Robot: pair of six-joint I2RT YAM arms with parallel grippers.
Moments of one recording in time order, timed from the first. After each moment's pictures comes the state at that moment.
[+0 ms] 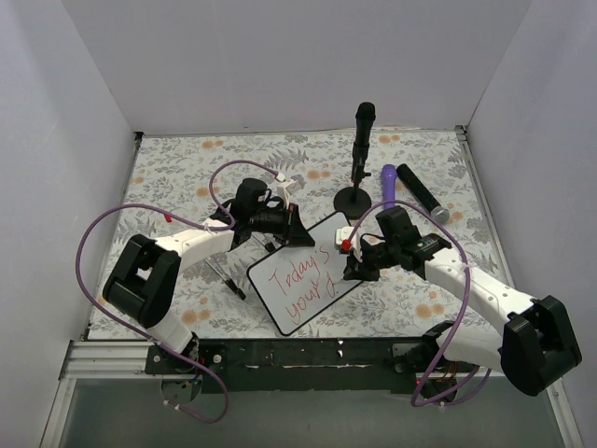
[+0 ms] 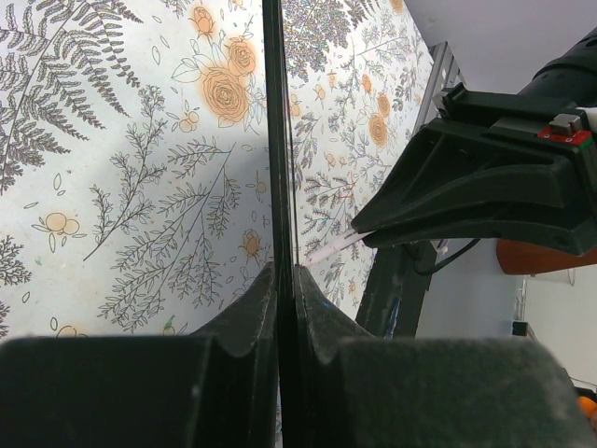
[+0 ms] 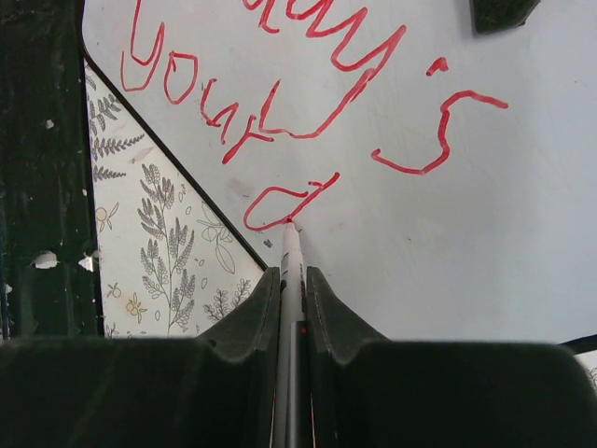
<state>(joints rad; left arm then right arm) -0.54 1.60 0.91 0.13 0.83 -0.41 0.56 1.15 0.70 -0.47 -0.72 -0.70</state>
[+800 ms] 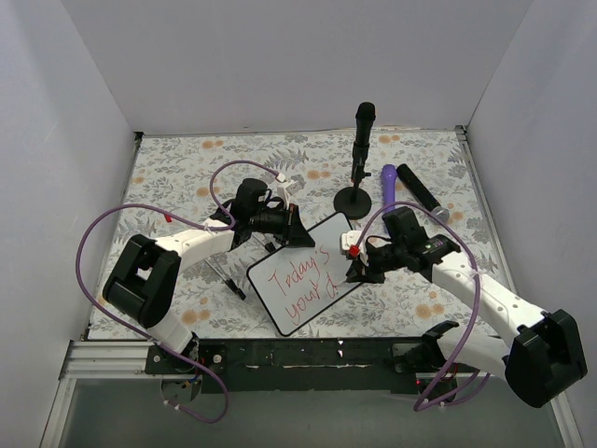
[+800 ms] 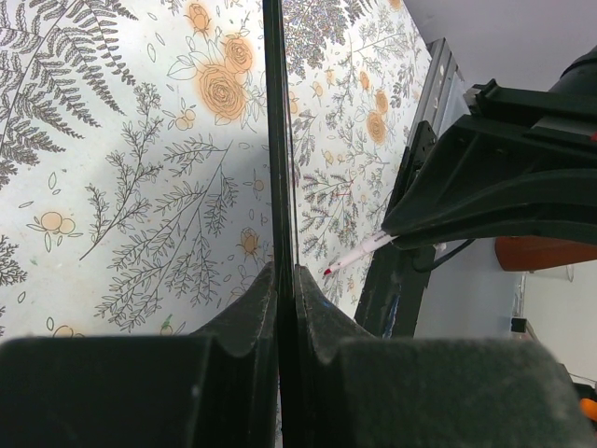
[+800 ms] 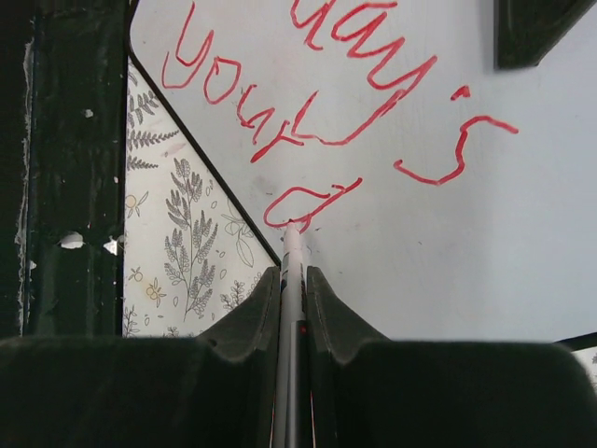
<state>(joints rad) -0.55 1.60 0.91 0.13 0.84 -0.40 0.54 1.10 0.71 -0.58 -0.78 -0.80</state>
